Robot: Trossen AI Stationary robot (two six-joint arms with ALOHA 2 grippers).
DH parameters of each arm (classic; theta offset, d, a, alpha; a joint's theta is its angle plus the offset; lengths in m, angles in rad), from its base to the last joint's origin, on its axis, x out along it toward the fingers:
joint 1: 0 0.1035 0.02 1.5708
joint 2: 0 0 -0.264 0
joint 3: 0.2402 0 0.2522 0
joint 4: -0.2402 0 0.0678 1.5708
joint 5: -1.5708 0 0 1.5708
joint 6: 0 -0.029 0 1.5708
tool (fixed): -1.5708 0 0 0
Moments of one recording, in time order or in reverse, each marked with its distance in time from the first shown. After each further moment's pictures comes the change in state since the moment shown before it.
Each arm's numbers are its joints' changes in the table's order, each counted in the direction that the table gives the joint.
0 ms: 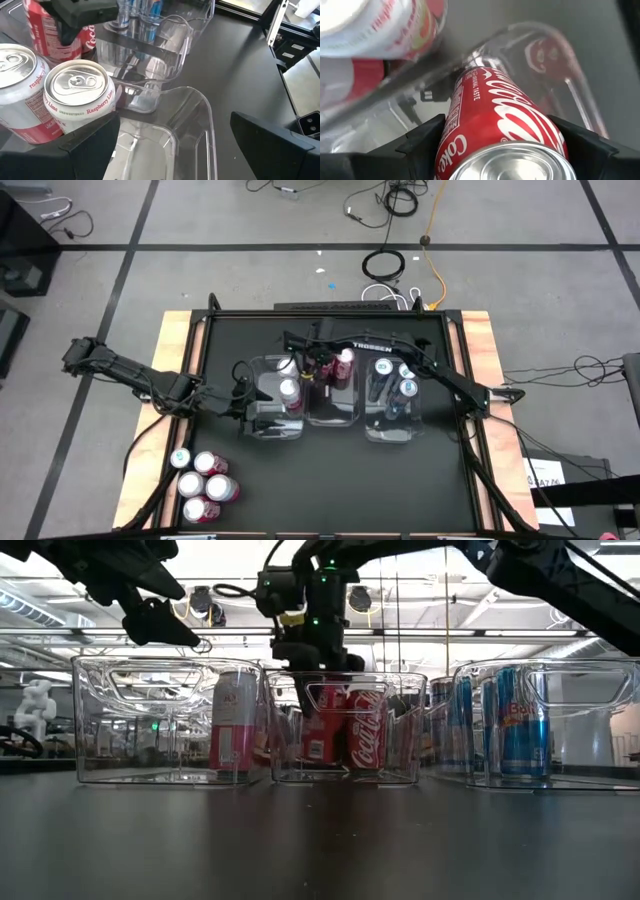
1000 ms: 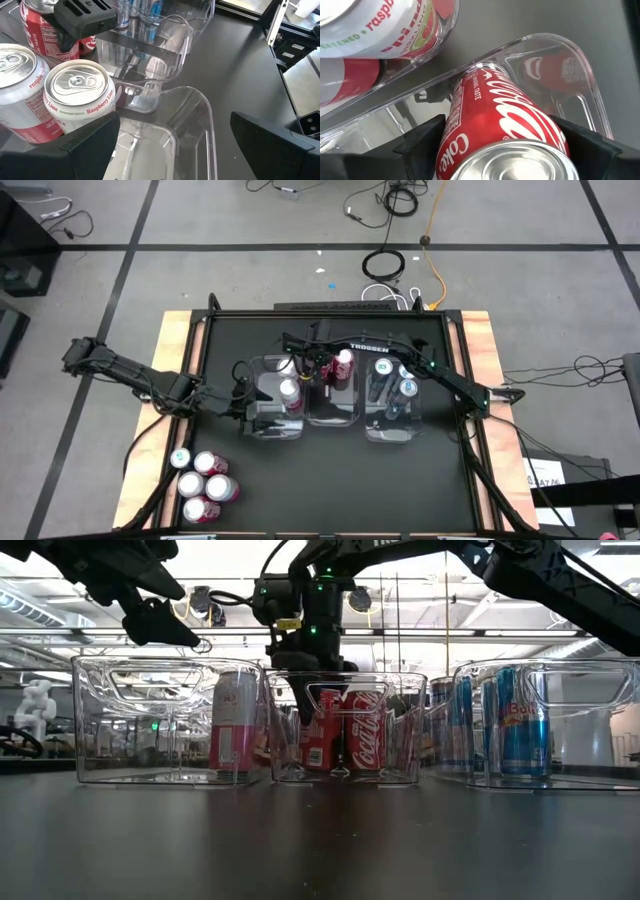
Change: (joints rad) left arm 0.000 0.000 0.000 -0.001 0.000 0.000; right arm -0.001 -0.026 0.001 0.026 0.005 0.077
